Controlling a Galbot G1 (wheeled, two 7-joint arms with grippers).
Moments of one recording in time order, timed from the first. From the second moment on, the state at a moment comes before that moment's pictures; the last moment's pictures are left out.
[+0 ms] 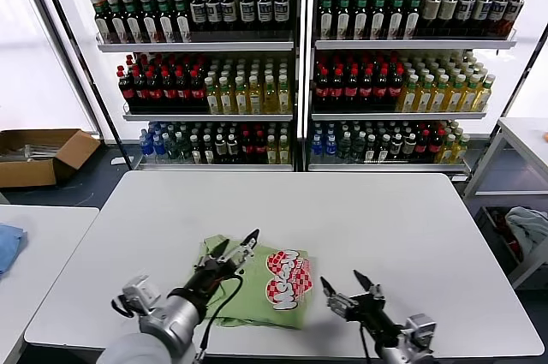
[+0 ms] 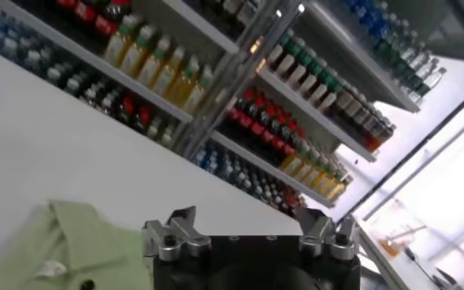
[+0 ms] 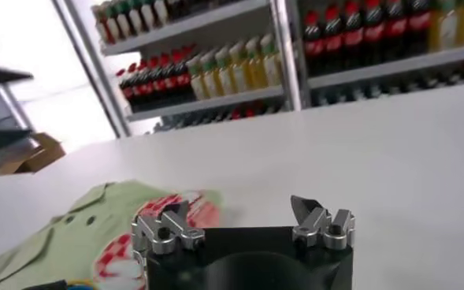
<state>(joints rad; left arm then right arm) 1.41 -1.31 -0.37 -2.39 -0.99 0.57 -0.40 -1.54 1.24 0.39 2.16 0.49 -0.46 -0.03</state>
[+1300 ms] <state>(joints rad) 1.54 -1.35 -0.53 -2.51 -0.94 0.58 -0.39 -1.47 1.14 0.27 2.14 0.42 -0.57 0.04</state>
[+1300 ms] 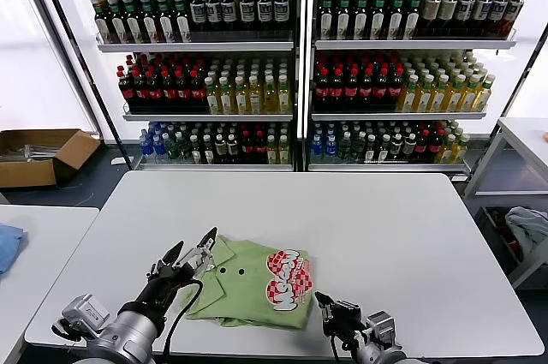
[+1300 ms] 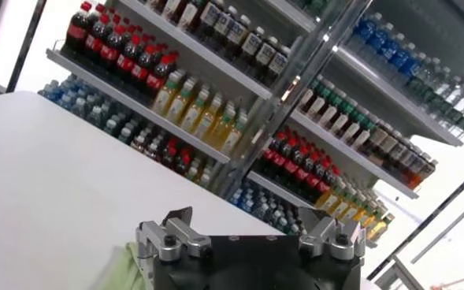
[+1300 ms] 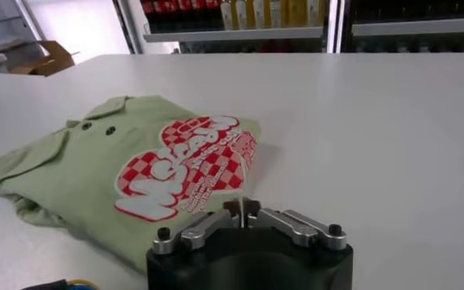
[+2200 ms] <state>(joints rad) 1.55 -1.35 -0.53 -2.51 -0.93 0.57 -0.39 -1.40 1.19 0.21 2.07 0.47 -0.58 0.04</state>
